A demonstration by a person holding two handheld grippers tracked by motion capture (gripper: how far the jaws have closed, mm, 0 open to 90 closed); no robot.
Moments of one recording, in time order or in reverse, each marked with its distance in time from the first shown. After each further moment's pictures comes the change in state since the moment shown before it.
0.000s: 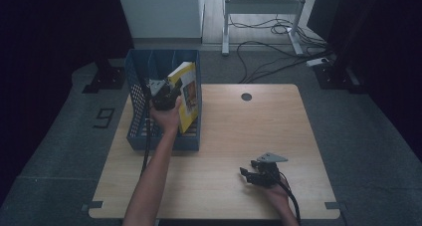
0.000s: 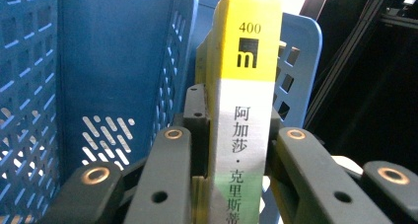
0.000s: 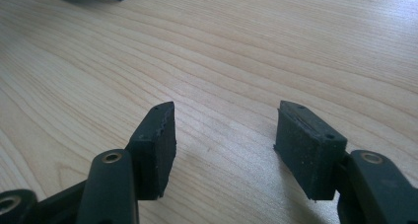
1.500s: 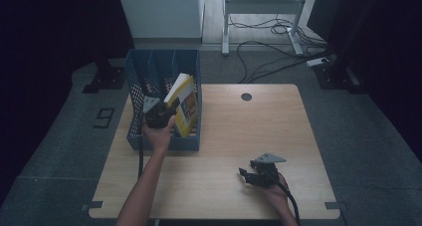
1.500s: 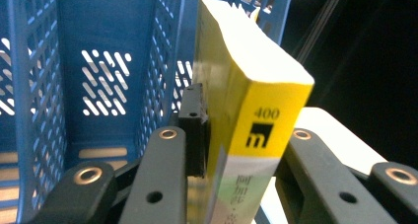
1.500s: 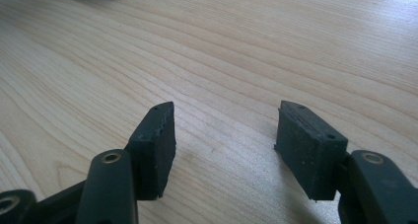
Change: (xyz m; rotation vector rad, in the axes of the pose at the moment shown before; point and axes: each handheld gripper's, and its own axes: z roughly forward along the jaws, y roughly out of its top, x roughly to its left) left arm 0.016 -0.031 -0.048 0.114 -0.098 0.012; right arm 0.004 0.001 0.001 0.008 -0.012 -0.023
